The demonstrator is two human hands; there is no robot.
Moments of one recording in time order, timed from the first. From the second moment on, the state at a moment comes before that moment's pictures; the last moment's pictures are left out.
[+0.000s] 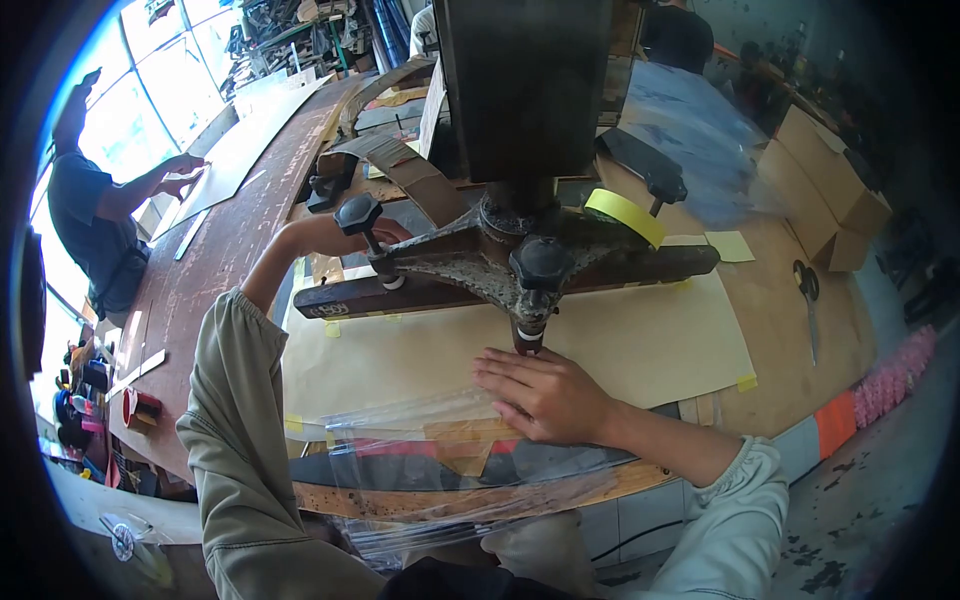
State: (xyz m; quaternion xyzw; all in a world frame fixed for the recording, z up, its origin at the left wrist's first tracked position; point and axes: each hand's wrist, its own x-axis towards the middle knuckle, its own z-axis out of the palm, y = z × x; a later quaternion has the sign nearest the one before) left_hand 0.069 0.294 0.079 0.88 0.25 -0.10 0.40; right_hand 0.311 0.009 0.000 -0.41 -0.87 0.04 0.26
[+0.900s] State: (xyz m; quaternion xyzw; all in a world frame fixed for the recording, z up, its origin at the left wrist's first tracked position) left_hand 0.131 0.336 0.017 0.90 0.12 -0.06 0.41; right_hand 0.313 0.008 -0.006 -0.42 -0.87 0.04 0.26
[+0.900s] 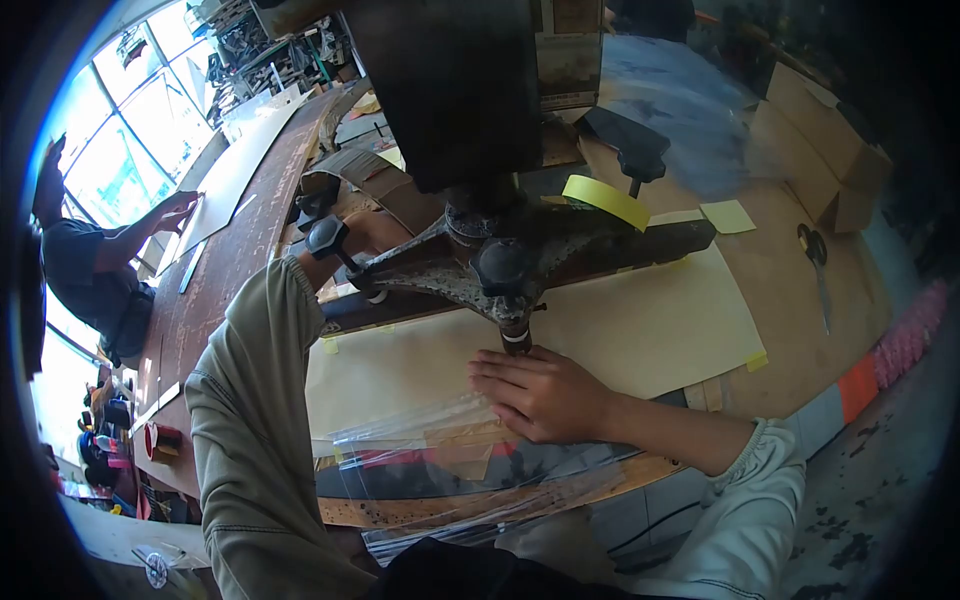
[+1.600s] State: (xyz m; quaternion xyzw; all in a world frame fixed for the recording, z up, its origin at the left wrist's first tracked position) left_hand 0.123 0.331 0.014 0.89 0.16 -0.03 0.43; right_hand 0.314 0.009 -0.006 -0.42 -0.87 0.04 0.27
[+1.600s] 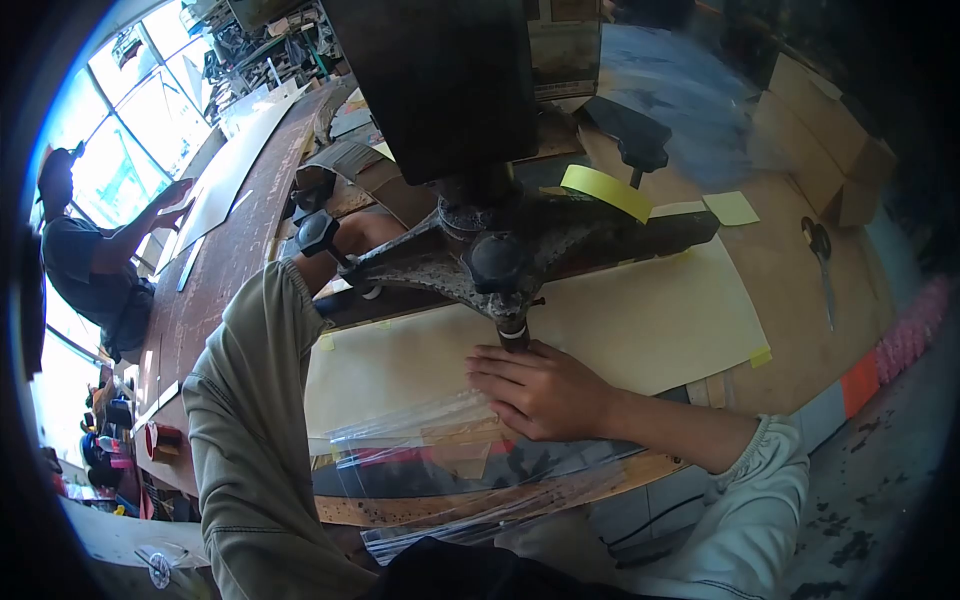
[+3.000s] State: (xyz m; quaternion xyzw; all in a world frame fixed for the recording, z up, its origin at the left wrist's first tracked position) left_hand -0.007 0.285 0.088 0.88 0.33 0.06 0.33; right_hand 0.322 0.015 -0.009 -0.39 -0.85 0.18 0.31
